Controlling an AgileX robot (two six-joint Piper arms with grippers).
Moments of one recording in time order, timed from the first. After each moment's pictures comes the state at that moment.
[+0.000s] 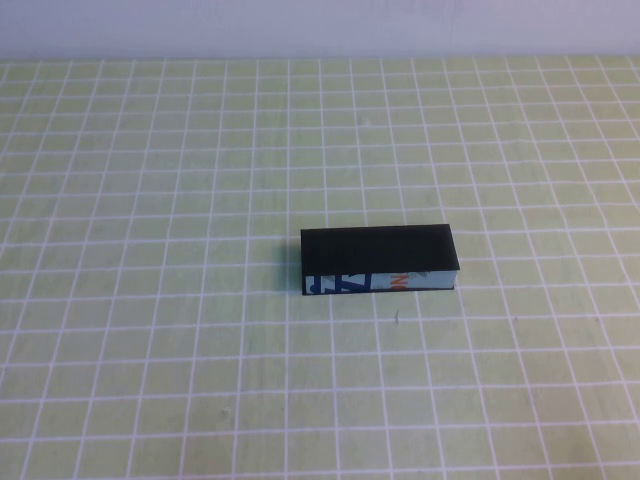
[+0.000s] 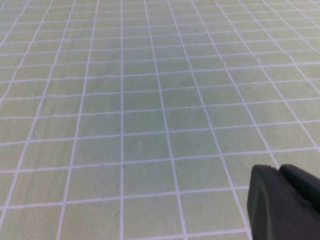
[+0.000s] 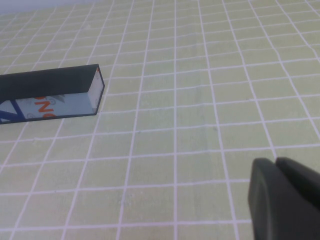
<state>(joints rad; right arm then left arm) 0.06 -0.01 0.03 0.26 0.33 -0.07 -0.11 -0.01 0.02 -0.04 0.36 0.03</state>
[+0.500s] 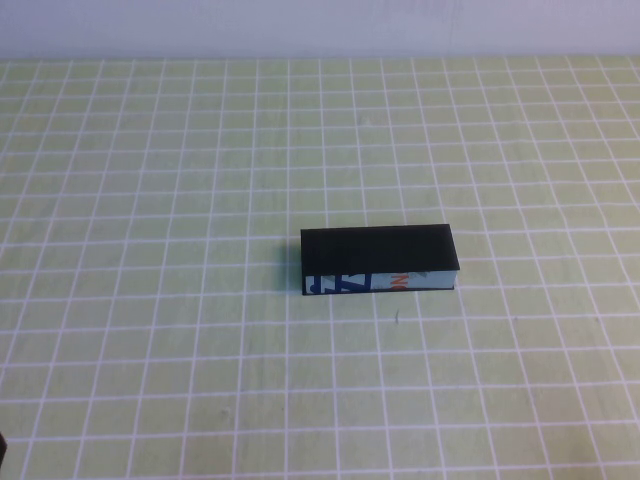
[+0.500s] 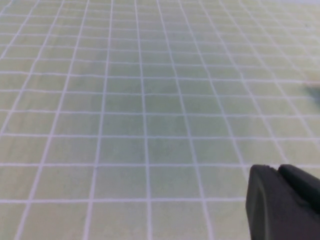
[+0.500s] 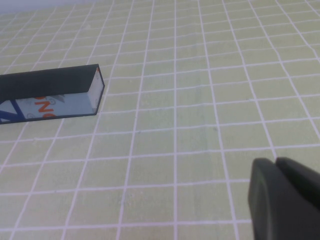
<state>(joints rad) 0.06 -0.01 0.03 0.26 0.33 -0.07 -0.11 -0.01 0.02 -0.12 0.34 0.03</state>
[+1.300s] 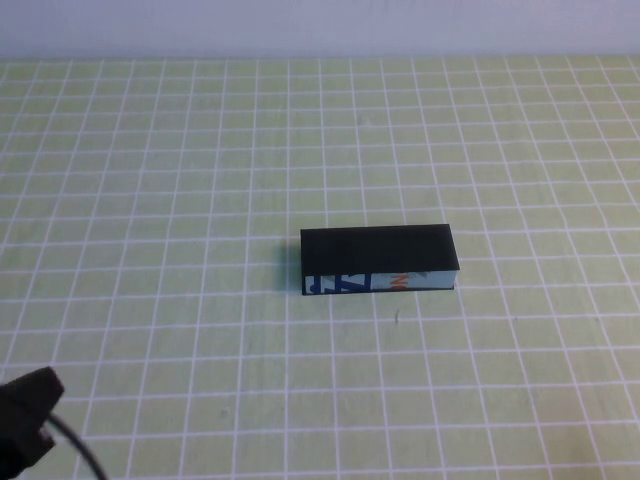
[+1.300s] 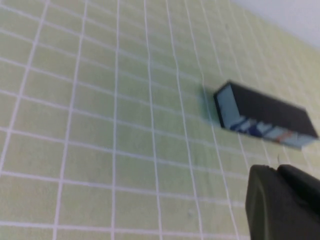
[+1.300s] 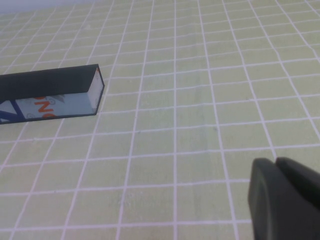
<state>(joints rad) 0.06 -0.01 0.03 0.26 0.33 -0.07 -0.11 0.38 -0.26 -0.65 0.44 0.08</state>
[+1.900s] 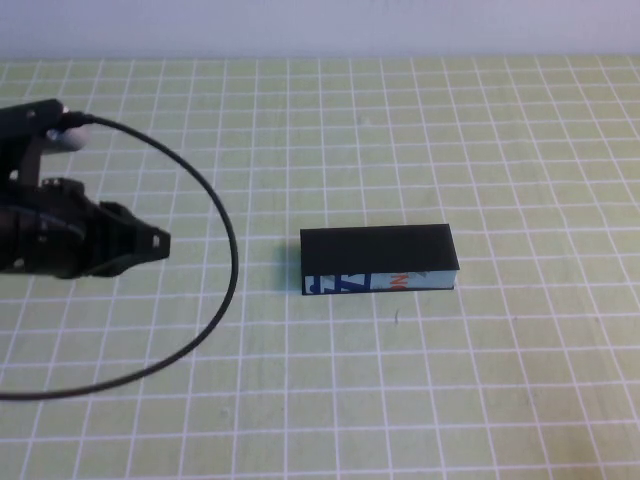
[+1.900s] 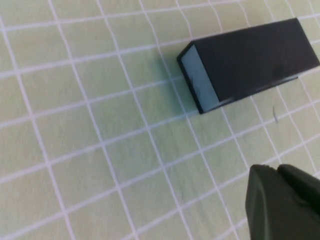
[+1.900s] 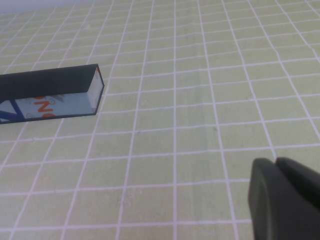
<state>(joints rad) 0.06 -0.01 0.03 0.26 0.33 -0.07 -0.11 1.29 -0.91 -0.81 0.78 0.65</state>
